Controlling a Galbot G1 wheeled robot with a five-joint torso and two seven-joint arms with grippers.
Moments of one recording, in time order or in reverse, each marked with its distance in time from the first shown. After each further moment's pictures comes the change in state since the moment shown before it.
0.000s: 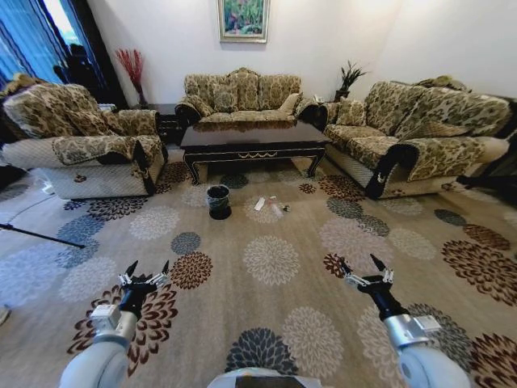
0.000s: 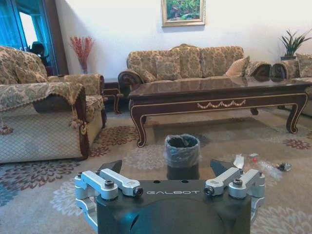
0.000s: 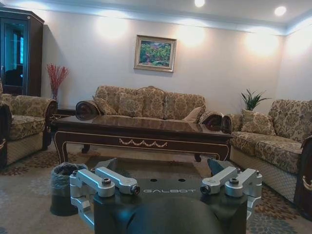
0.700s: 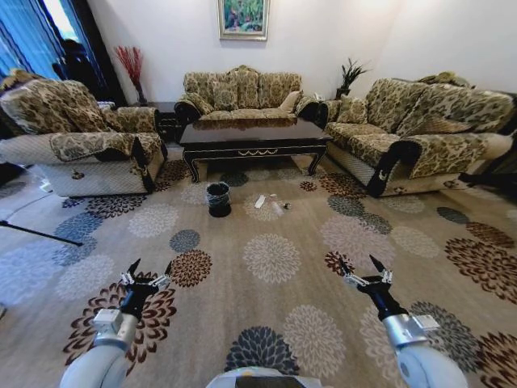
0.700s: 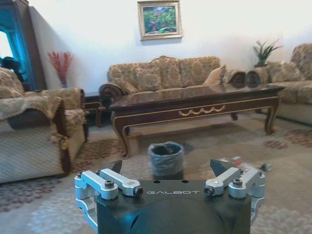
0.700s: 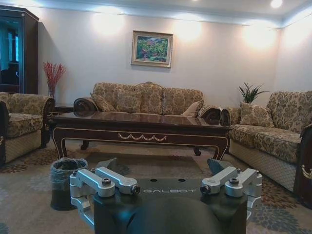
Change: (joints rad) left arm 0.018 0.008 0.009 -0.010 0.045 -0.074 0.082; right arm 0.012 0.001 -0.012 -0.013 0.014 -0.010 0.010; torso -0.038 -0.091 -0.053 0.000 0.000
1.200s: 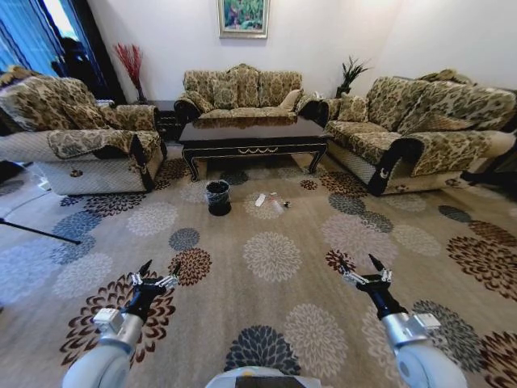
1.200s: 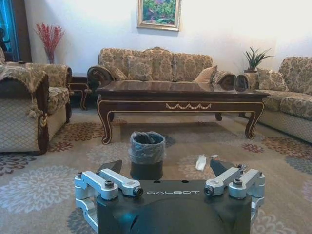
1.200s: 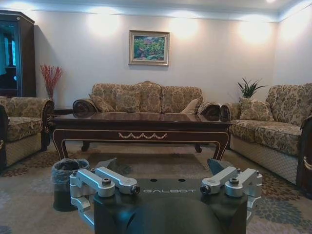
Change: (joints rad) left arm 0.009 0.005 0.008 -0.014 -0.130 0.038 0.030; right arm -0.001 -0.007 -0.003 0.018 0.040 -0.022 0.014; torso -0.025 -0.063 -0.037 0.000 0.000
